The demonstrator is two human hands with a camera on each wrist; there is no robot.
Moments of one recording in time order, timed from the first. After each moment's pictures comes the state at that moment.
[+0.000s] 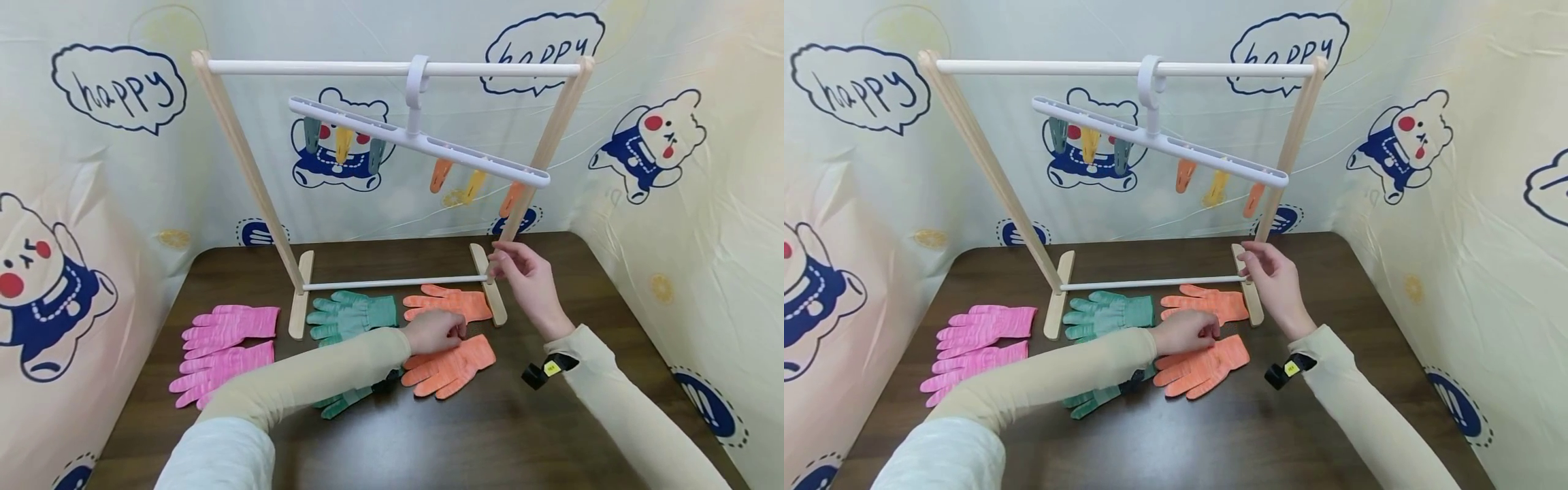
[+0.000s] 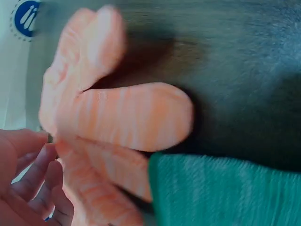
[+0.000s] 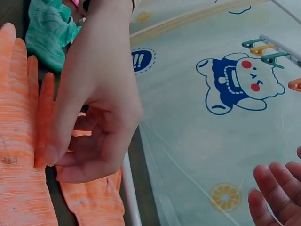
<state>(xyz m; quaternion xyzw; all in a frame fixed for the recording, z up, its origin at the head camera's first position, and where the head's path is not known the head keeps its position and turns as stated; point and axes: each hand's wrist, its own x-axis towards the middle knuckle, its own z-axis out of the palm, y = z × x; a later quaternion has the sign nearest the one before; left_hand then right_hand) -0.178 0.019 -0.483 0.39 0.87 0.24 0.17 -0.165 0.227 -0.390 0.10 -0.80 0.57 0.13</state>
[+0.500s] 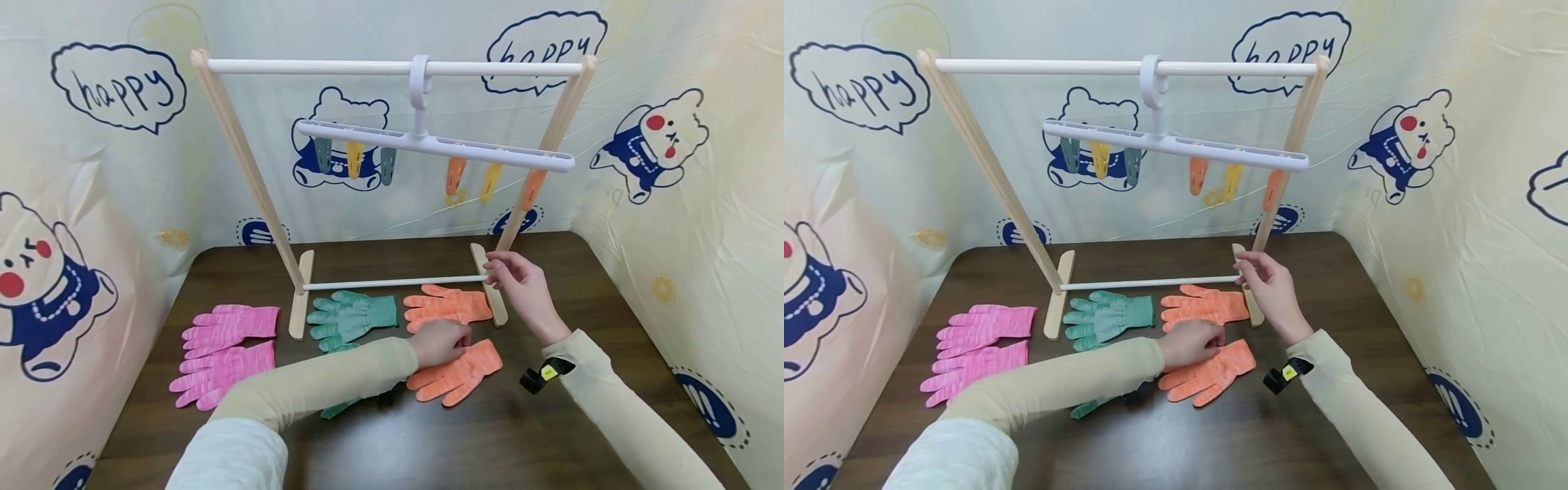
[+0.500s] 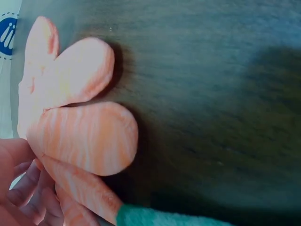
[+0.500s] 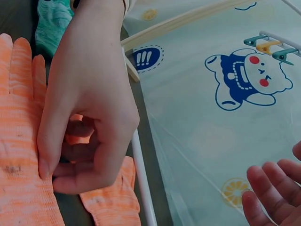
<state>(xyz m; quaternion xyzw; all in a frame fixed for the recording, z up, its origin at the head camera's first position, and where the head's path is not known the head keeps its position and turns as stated) -0.166 0.029 -0.502 0.42 0.88 0.19 0.12 -0.162 0.224 -0.401 0.10 -0.81 0.57 0.09</state>
